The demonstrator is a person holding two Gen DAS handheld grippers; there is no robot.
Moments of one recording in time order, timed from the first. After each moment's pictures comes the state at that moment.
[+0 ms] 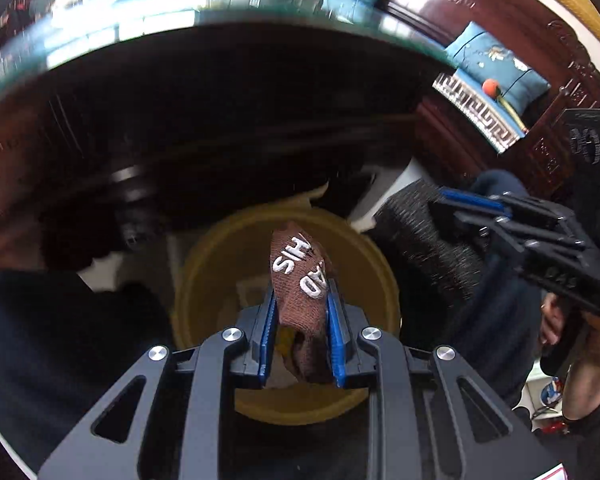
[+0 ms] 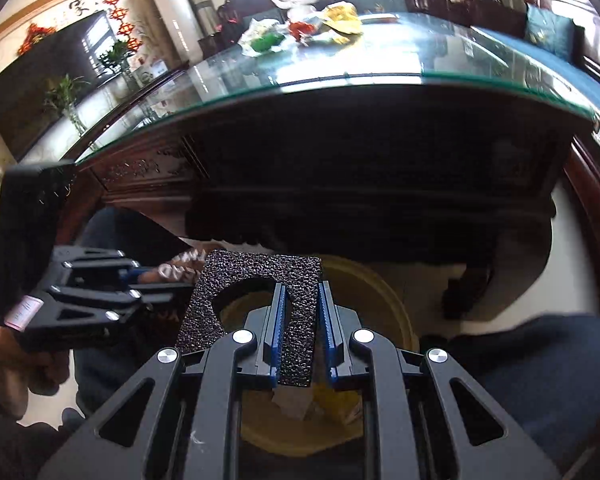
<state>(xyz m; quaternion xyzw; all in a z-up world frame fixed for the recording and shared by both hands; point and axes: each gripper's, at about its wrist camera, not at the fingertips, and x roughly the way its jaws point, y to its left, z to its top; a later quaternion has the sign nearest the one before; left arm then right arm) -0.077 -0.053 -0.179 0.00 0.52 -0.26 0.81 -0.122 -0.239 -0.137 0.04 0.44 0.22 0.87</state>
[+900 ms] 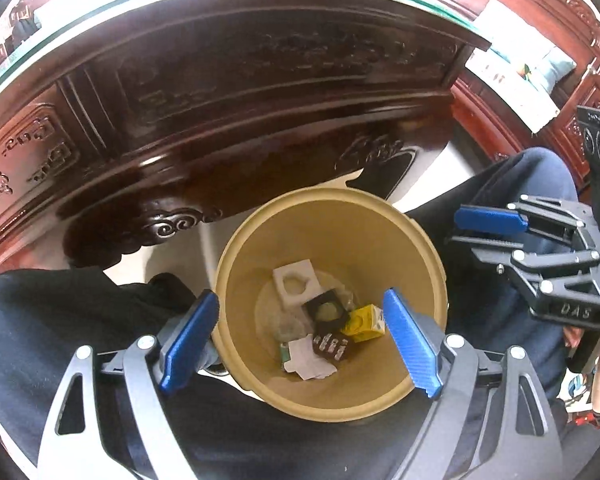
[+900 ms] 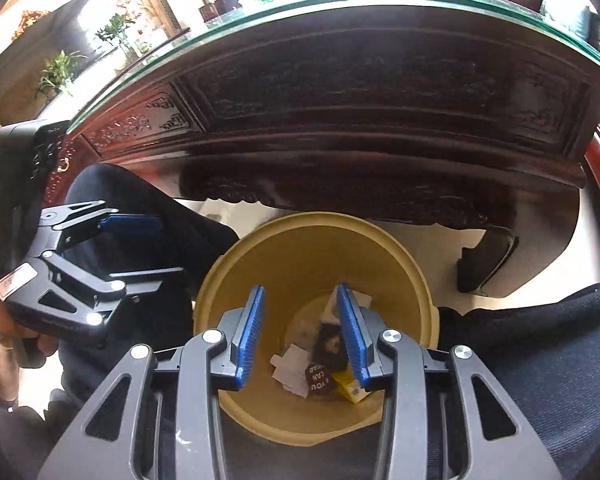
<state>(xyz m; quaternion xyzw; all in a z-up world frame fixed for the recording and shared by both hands) -0.063 -0.043 -0.195 0.05 0.53 -0.21 0.82 -0.115 -0.225 -0.174 0.03 0.48 0.24 0.84</state>
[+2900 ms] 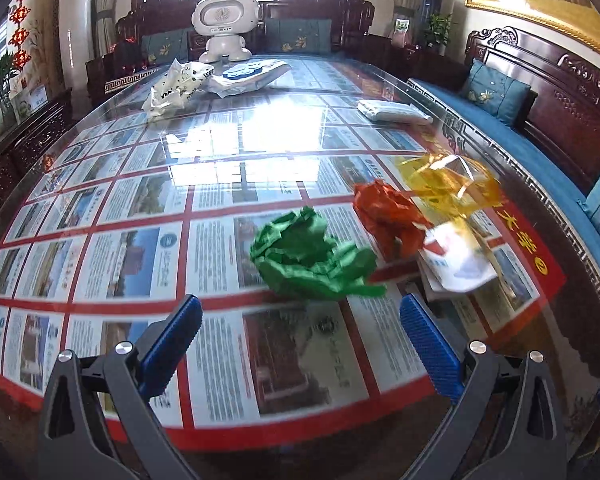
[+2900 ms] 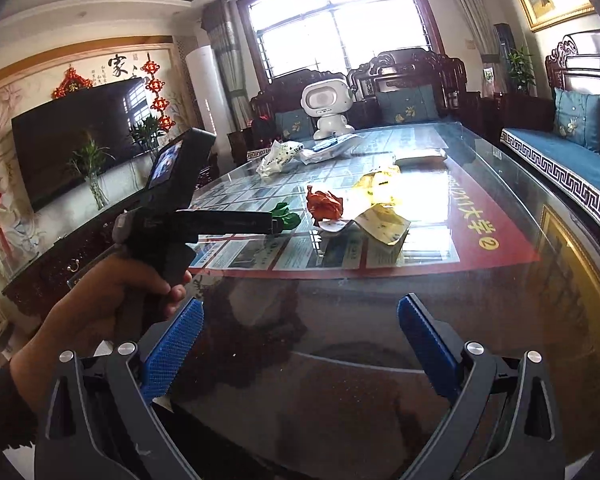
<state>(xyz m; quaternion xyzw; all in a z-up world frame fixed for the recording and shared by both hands) 0.264 0.022 -0.070 -0.02 0.40 -0.03 0.91 0.058 -0.195 -0.045 0.06 0.25 0.27 0.93</state>
